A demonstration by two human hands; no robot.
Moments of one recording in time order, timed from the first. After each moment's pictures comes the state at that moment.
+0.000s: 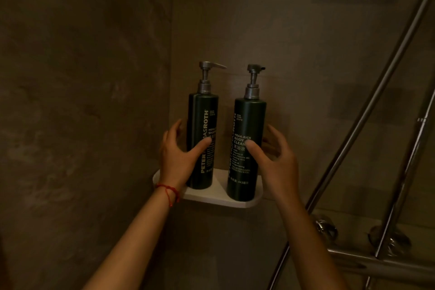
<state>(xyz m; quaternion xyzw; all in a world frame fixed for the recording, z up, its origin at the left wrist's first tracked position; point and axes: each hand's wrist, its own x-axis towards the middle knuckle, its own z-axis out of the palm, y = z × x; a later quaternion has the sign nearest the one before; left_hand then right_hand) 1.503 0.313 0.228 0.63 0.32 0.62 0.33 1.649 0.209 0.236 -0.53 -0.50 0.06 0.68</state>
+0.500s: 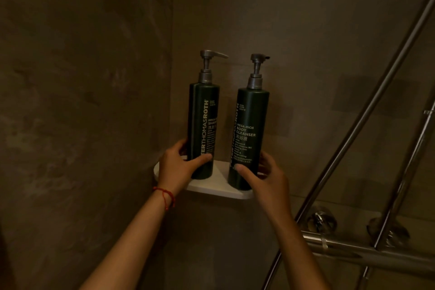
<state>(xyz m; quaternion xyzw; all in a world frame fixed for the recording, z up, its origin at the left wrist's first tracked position) 1.500 0.314 0.201 0.67 0.35 0.55 0.35 1.651 0.217 0.184 -0.59 -0.50 0.10 0.63</state>
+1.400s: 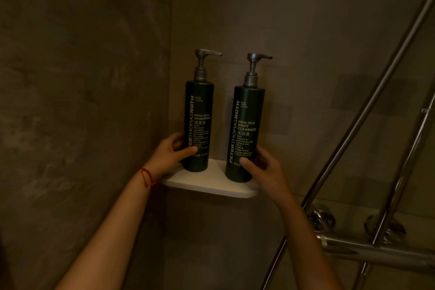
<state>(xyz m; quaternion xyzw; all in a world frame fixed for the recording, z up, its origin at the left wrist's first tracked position) 1.478 0.350 0.214 0.69 0.30 0.42 0.50 1.671 0.231 0.194 -0.54 -0.55 0.18 0.61</state>
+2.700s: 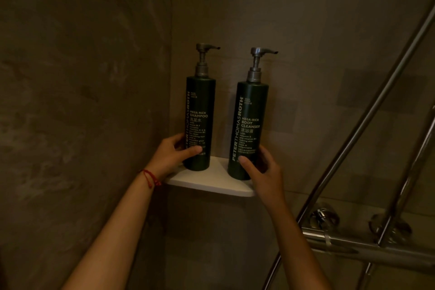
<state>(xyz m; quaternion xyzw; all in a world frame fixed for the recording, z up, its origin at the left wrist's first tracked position) 1.481 0.344 0.212 0.70 0.28 0.44 0.49 1.664 0.247 0.173 -0.52 -0.51 0.15 0.67</state>
